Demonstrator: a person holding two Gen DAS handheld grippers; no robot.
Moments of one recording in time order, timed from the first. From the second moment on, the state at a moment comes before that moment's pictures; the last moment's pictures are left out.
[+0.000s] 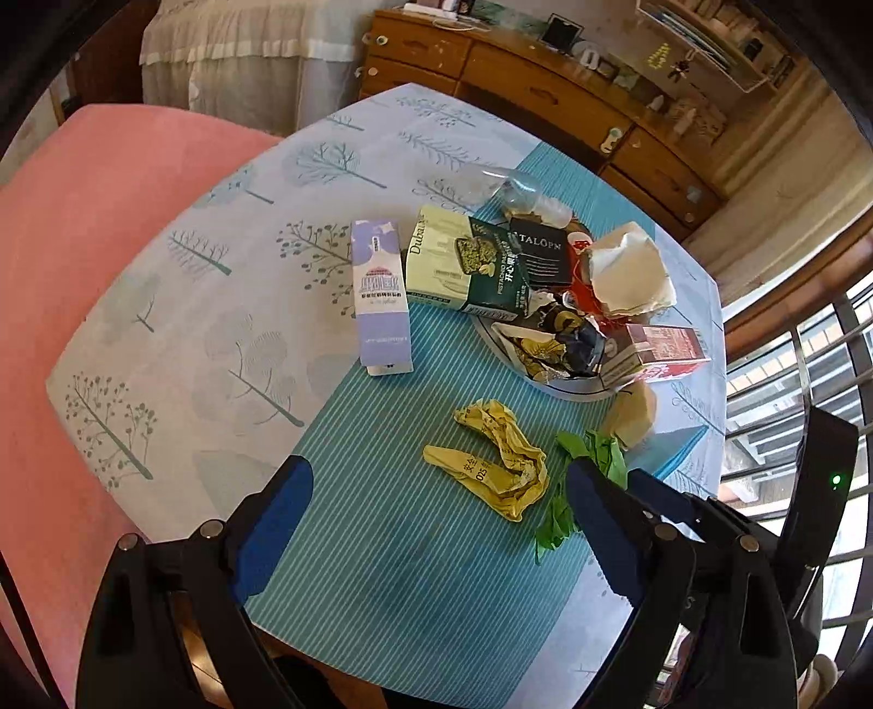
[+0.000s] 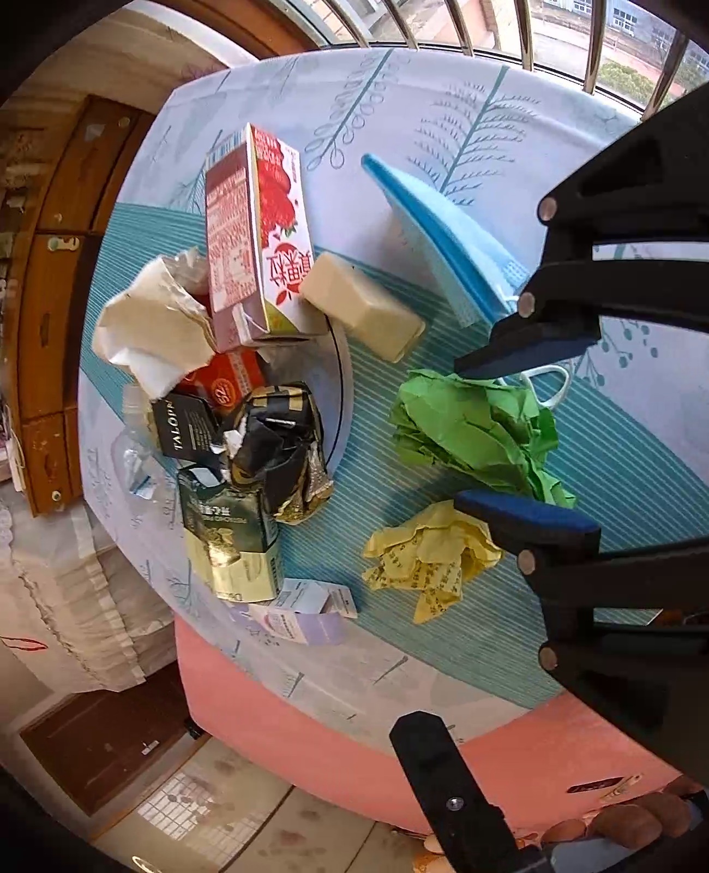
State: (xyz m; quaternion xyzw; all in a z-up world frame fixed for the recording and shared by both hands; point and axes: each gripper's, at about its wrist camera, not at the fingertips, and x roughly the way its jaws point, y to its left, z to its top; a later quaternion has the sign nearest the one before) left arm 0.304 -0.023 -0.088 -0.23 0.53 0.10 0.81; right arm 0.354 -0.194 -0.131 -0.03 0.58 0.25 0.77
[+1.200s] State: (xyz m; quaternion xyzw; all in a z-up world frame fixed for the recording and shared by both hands) left arm 0.366 -0.058 -0.172 -0.28 0.62 0.08 0.73; right arm 0.366 -0.196 -0.145 -0.02 0.60 0.31 0.74
